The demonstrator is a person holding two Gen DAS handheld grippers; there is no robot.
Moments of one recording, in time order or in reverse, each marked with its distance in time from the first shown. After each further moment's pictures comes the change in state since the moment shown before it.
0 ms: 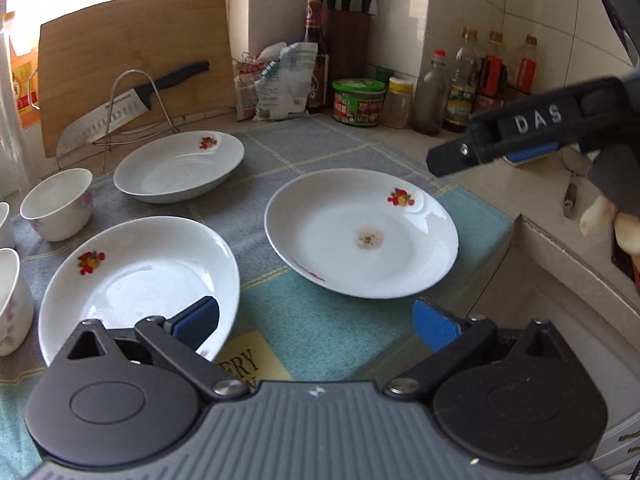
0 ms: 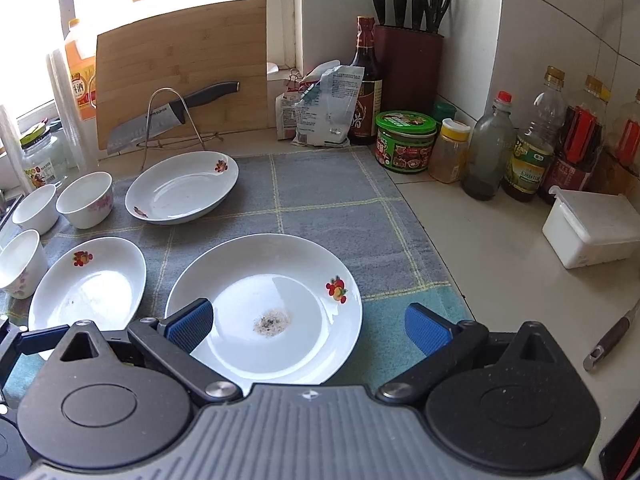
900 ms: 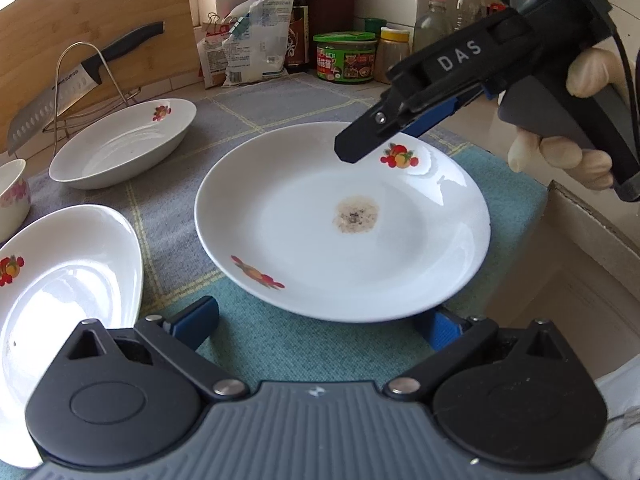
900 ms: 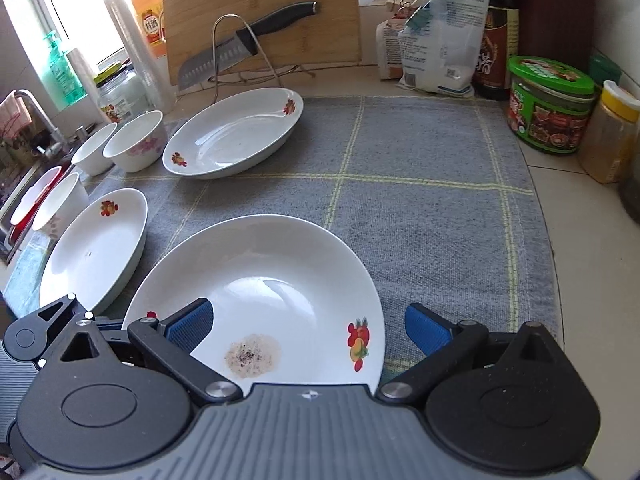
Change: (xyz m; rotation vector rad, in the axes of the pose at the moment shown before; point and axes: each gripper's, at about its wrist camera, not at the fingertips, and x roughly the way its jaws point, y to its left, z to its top) left arm 0.081 -0.031 -0.001 0.049 0.050 0.016; right arm 0.138 -0.049 0.034 -0.189 0.188 0.451
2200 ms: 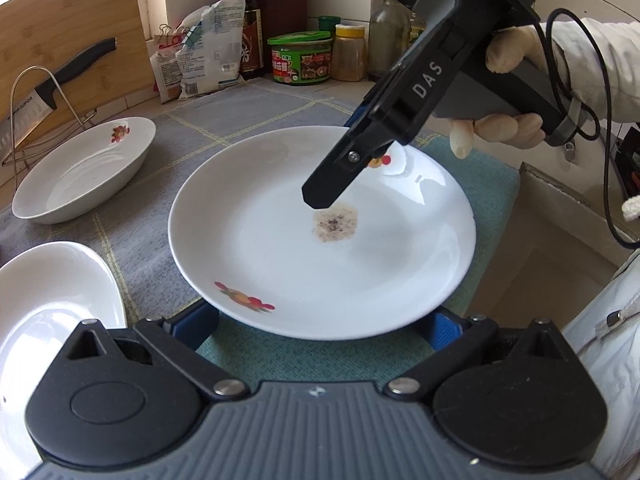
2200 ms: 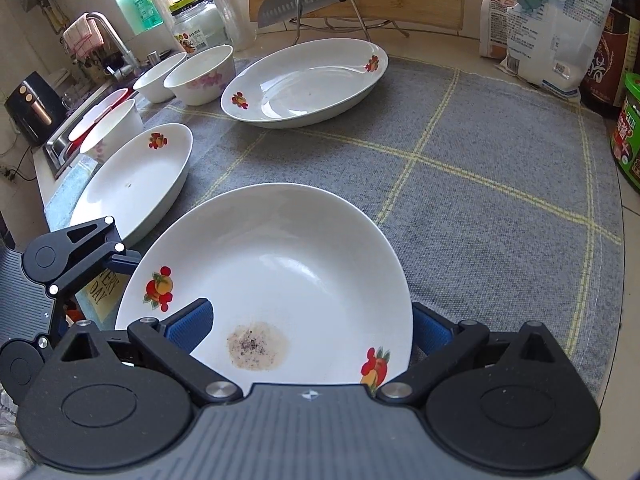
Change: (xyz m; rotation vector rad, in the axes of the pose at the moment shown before) left arm 0.008 0.004 0.007 0.116 0.002 -0.109; right arm 0.034 -0.010 0.021 -0.210 0.156 0.207
